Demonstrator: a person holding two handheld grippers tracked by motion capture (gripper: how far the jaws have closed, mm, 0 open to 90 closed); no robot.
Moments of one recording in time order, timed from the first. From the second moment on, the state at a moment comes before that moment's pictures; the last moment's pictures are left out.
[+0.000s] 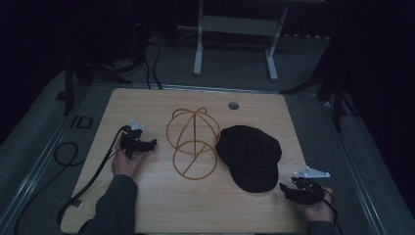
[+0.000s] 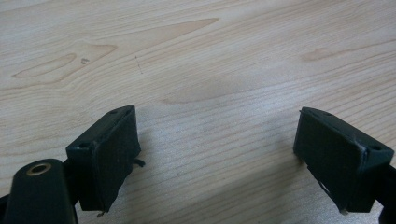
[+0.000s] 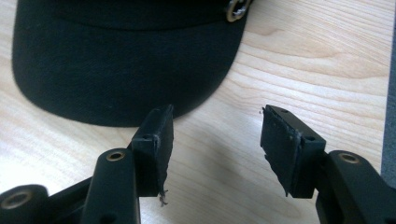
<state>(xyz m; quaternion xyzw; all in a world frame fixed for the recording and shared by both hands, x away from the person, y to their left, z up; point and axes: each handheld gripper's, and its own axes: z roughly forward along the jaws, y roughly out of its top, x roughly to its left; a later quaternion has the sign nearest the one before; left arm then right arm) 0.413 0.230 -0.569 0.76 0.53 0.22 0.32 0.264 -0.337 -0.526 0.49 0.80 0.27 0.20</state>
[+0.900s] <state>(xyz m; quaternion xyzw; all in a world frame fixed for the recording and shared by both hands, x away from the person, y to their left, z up) 0.413 0.230 -0.569 0.76 0.53 0.22 0.32 0.279 -0.311 -0.484 0.40 0.86 0.25 0.20</state>
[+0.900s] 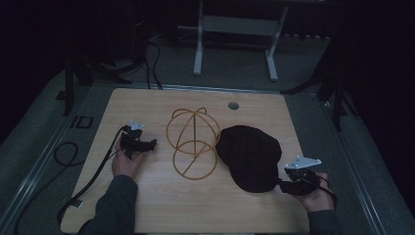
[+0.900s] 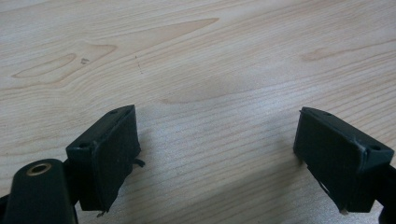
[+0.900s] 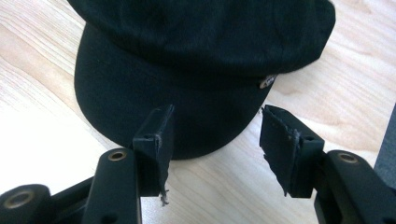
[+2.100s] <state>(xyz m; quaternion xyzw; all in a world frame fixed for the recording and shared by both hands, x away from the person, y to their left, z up) 0.413 0.230 -0.568 0.76 0.53 0.22 0.32 0.325 -0.269 -0.480 0.29 0.93 0.17 0.16</state>
